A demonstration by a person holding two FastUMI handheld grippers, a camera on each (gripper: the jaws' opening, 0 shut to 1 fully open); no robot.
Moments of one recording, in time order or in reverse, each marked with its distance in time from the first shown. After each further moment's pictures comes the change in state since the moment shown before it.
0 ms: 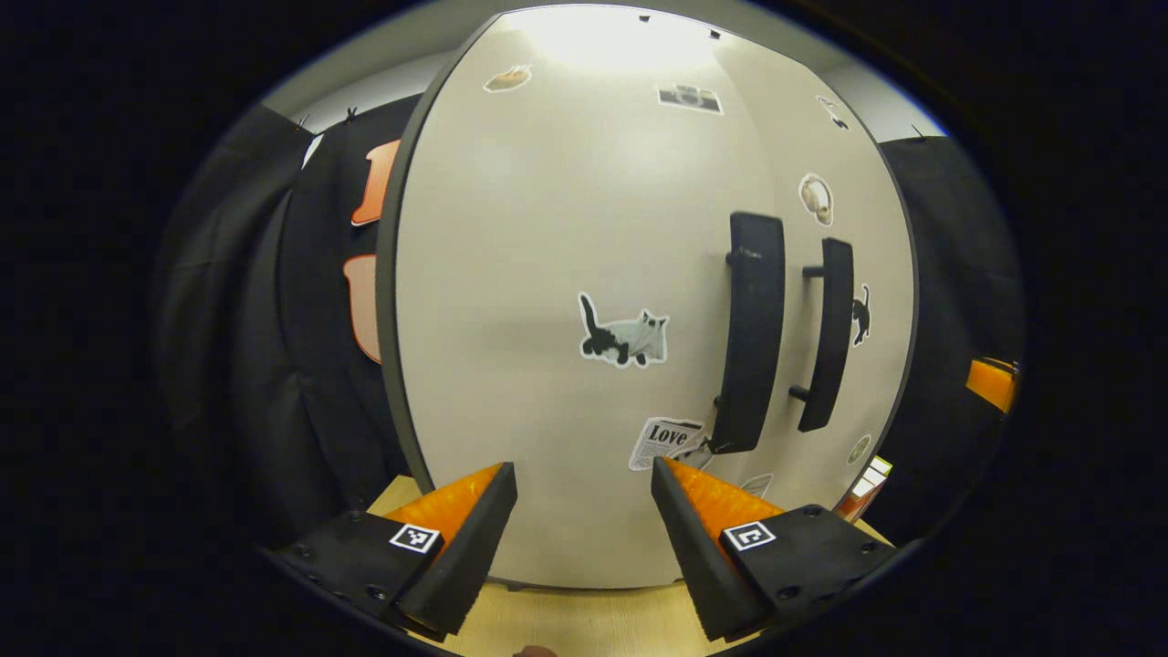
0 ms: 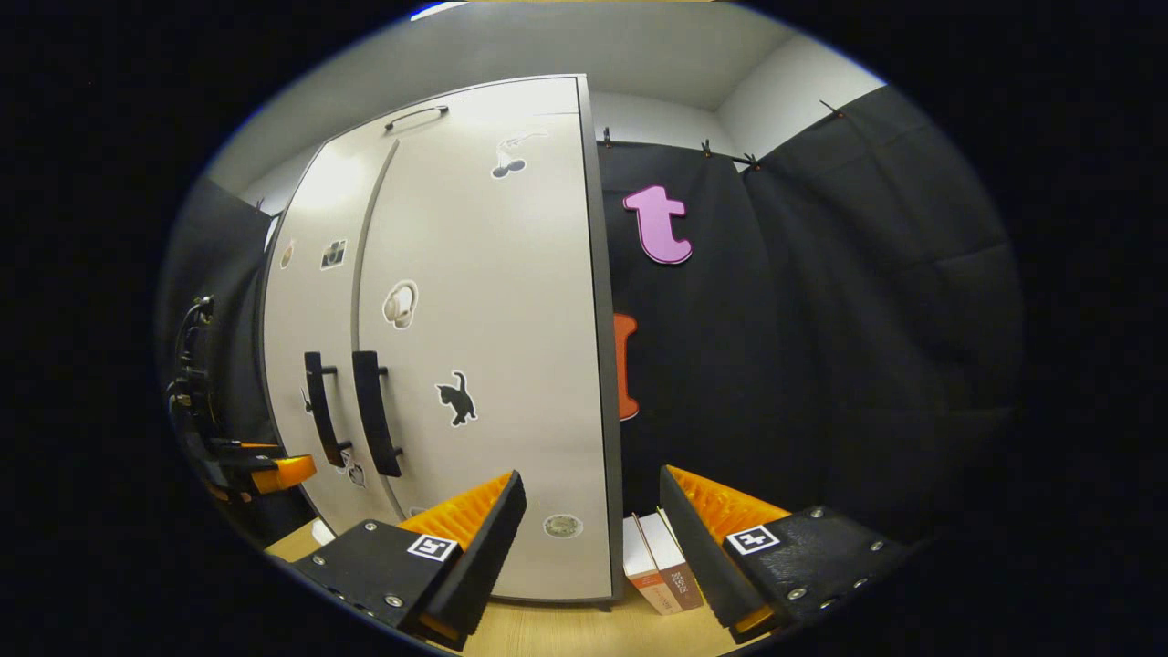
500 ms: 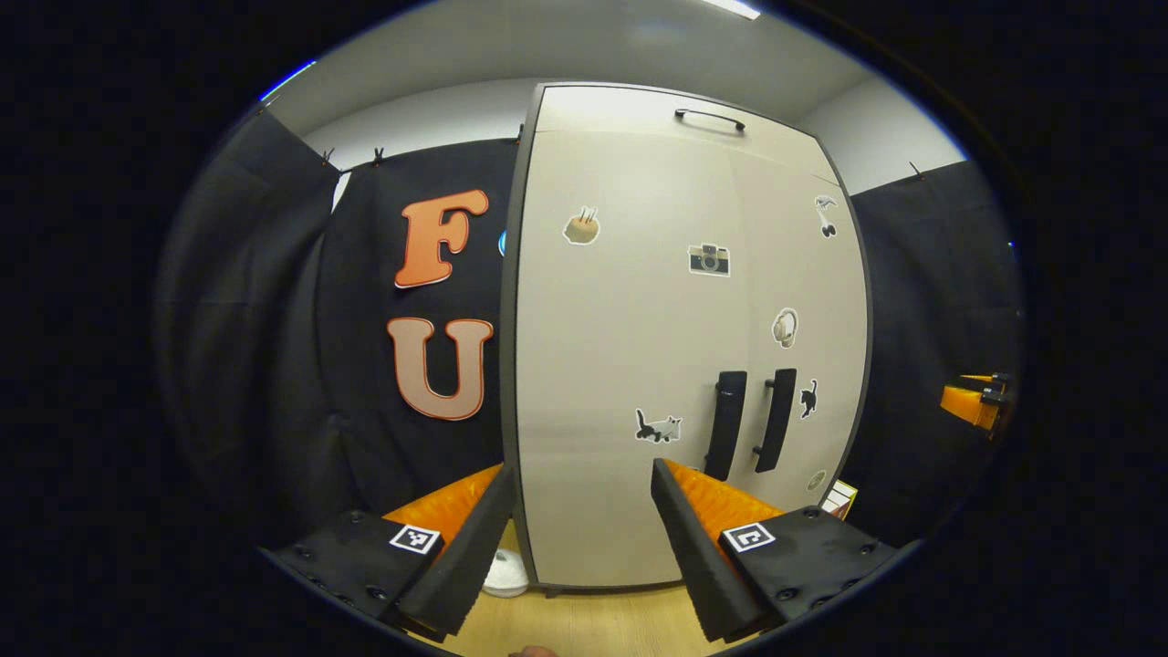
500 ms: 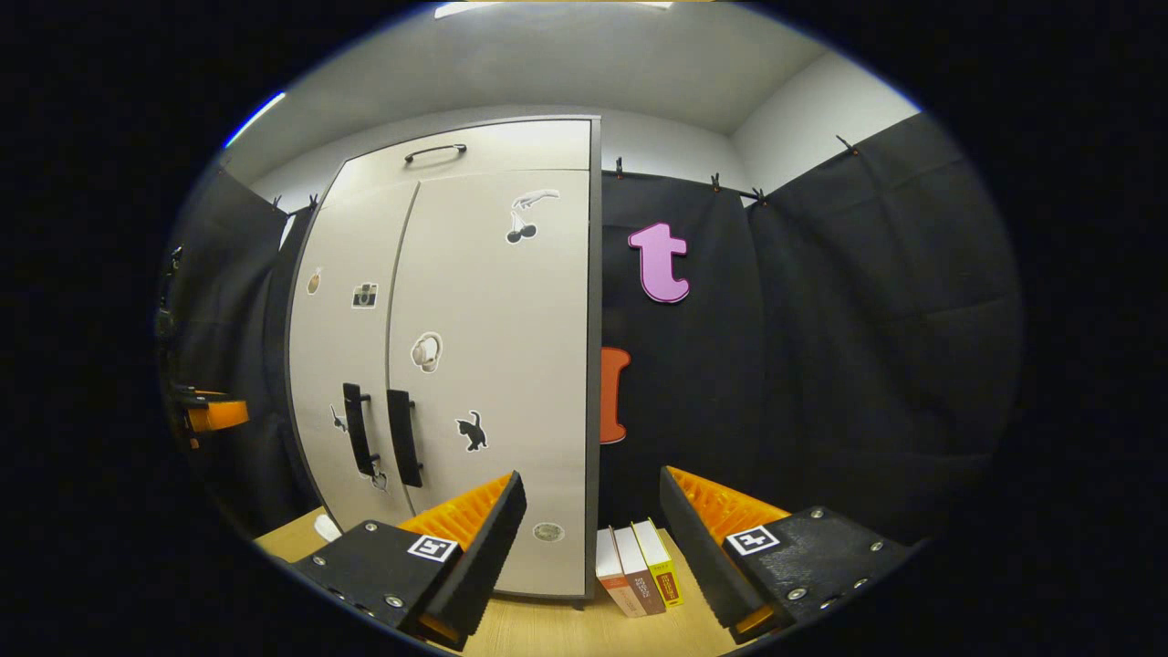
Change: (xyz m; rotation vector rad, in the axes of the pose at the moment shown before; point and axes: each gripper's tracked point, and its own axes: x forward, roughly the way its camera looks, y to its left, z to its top) left arm -0.129 0.069 0.084 0.004 -0.117 0.034; right arm -0.062 -0.011 0.056 -0.076 -0.029 -0.009
